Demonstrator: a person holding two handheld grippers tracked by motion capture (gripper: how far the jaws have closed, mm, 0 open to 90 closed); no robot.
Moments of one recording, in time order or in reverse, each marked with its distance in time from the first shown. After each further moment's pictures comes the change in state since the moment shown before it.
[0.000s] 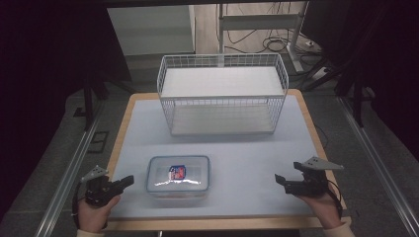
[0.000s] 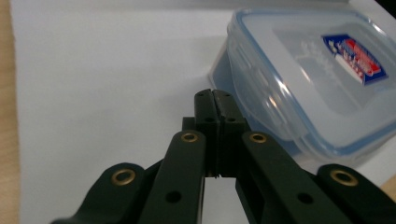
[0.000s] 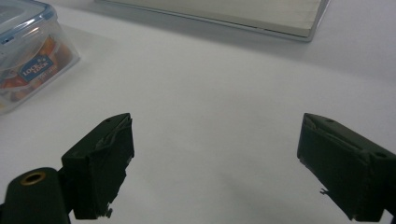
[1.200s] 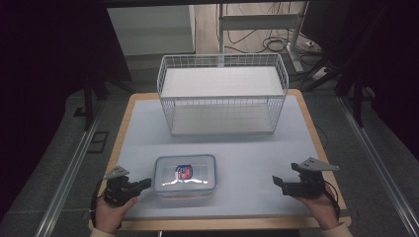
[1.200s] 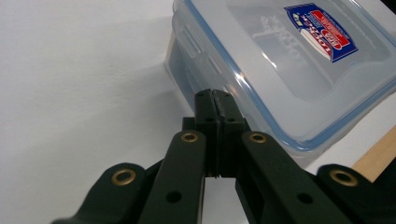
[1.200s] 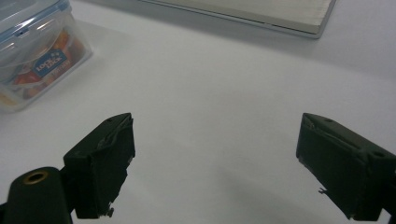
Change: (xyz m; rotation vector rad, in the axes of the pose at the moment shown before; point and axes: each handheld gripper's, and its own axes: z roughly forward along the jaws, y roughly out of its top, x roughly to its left) left arm -0.038 0.008 0.026 0.064 -0.074 0.057; right arm 0.007 -0.001 0.004 0.018 -0.003 -0.021
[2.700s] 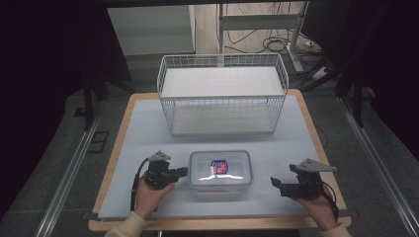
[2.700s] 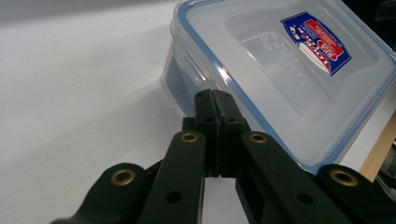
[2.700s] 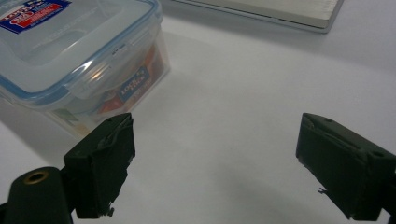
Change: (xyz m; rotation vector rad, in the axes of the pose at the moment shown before) left arm -0.058 0.051 0.078 0.054 -0.109 0.064; right arm 0.004 -0.002 0.003 0.015 0.004 -0.002
